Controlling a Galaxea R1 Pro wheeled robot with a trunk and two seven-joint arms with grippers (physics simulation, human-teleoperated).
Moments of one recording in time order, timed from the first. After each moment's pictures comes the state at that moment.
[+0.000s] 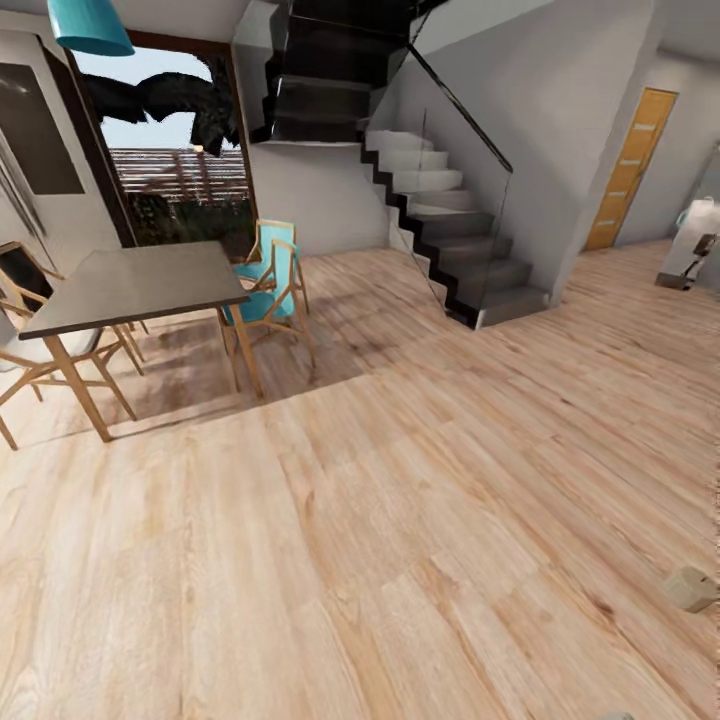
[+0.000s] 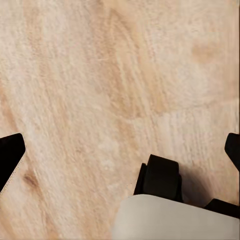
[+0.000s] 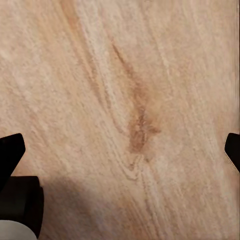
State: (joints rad) left arm -0.46 0.02 -0.89 0.04 1.06 0.04 0.23; right arm -0.46 -0.23 0.09 0.05 0.00 -0.10 0.06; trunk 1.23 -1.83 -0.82
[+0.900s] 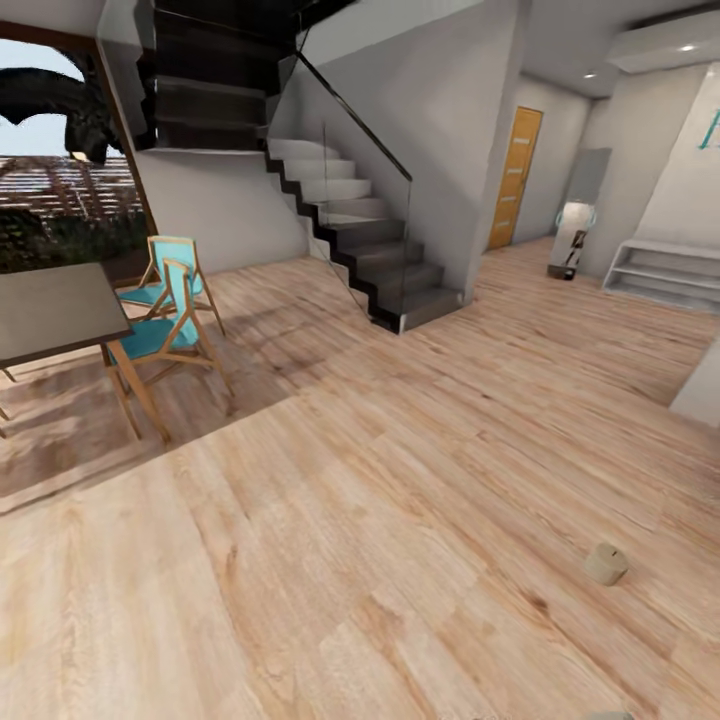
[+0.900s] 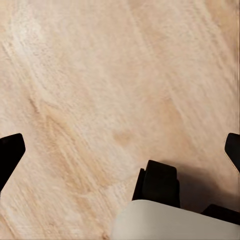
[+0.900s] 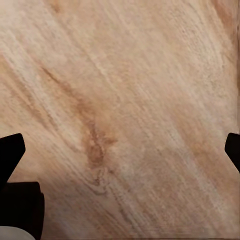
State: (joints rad) left arm -0.46 0.02 -0.89 0.04 1.06 0.04 0.23; right arm -0.46 -0.23 0.09 0.05 0.00 -0.10 0.06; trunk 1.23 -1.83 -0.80
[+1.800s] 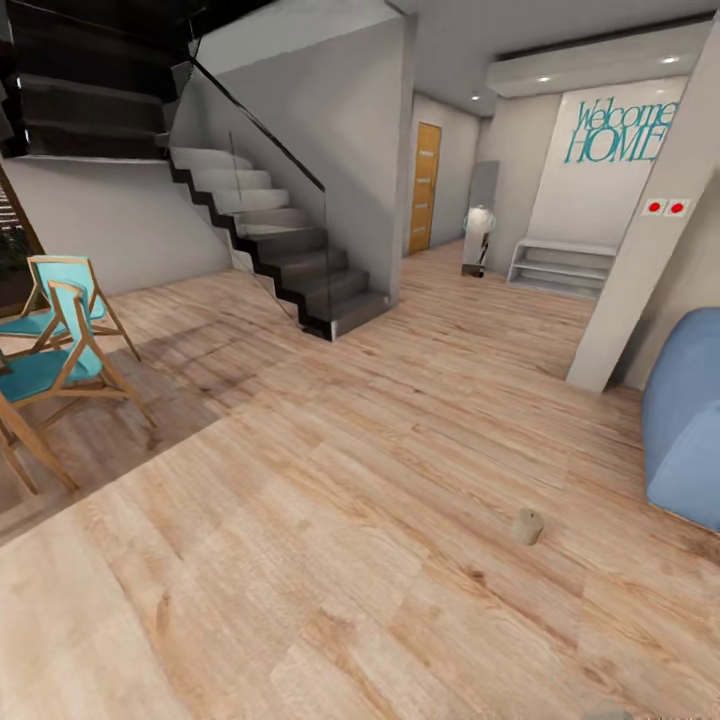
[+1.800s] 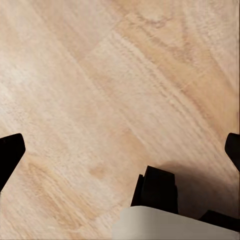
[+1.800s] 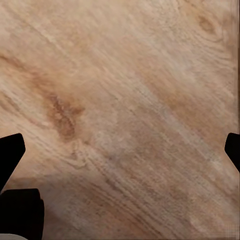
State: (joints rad) left arm -0.46 0.02 -0.89 0.04 1.06 0.04 0.23; right arm -0.46 -0.23 0.09 0.05 0.00 -0.10 0.06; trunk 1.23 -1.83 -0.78
